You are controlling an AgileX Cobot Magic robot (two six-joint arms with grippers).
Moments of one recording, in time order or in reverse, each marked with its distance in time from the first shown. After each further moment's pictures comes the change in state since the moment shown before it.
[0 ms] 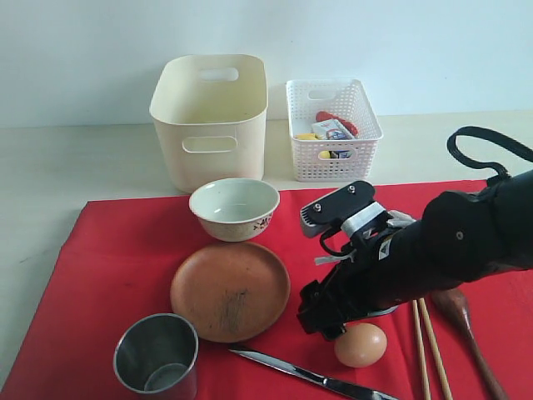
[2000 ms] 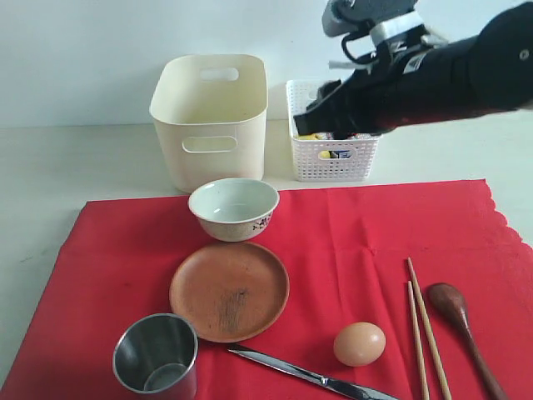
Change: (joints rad) left arm 0.000 0.000 0.000 0.000 0.000 0.000; right arm -0.137 -0.152 -0.329 0.000 0.002 -0.055
